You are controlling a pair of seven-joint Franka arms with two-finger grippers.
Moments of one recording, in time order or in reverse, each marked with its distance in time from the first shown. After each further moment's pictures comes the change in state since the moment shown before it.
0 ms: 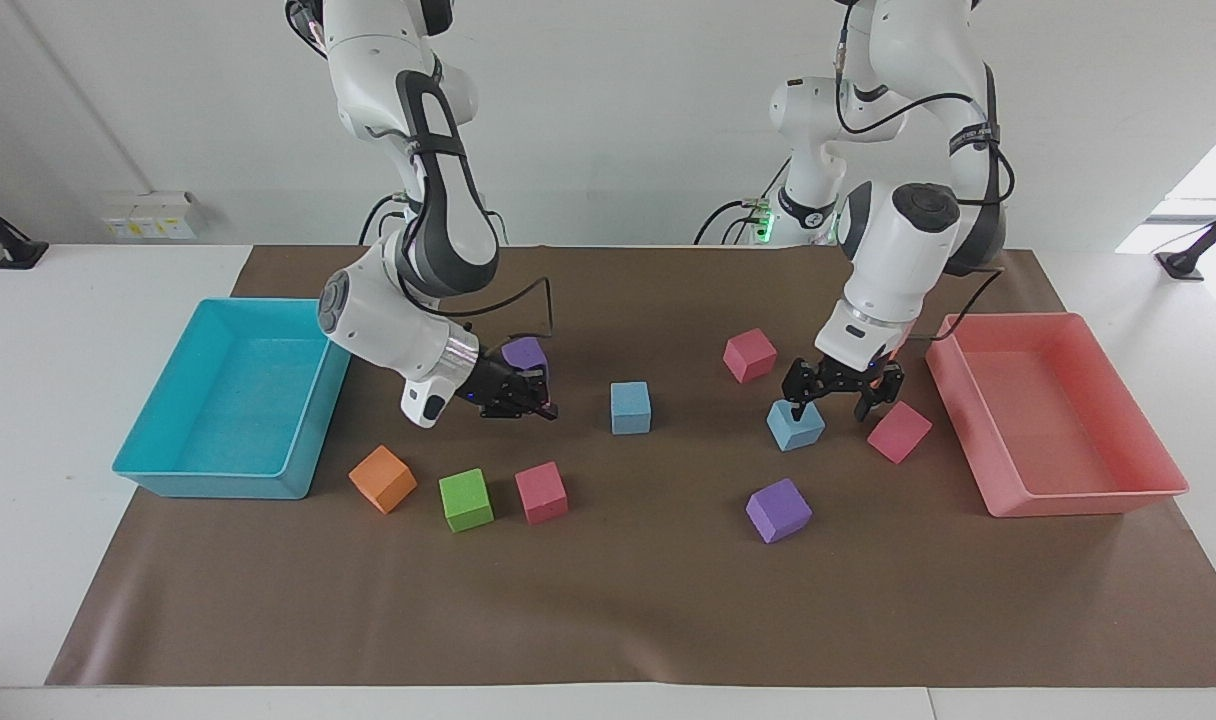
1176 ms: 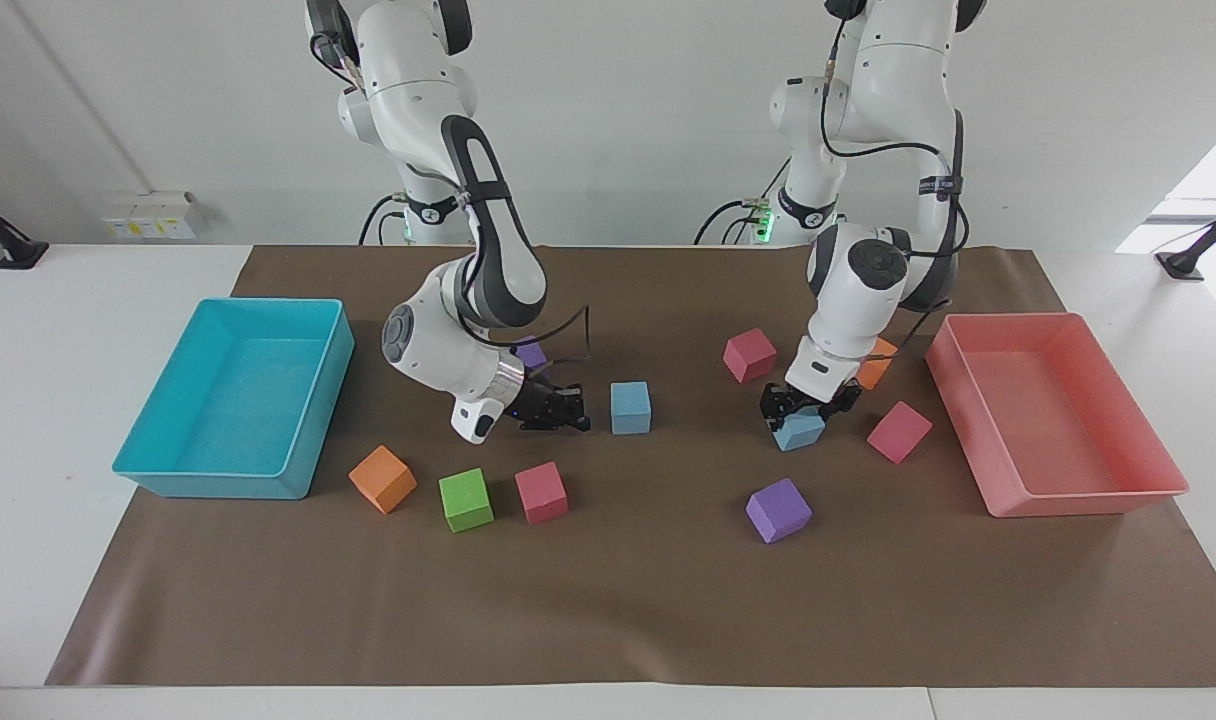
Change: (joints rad) left arm -0.032 0.042 0.005 -0.135 0.001 0.077 -0.121; right arm 0.081 0.064 0.012 -0.033 0.078 0.104 -0.009
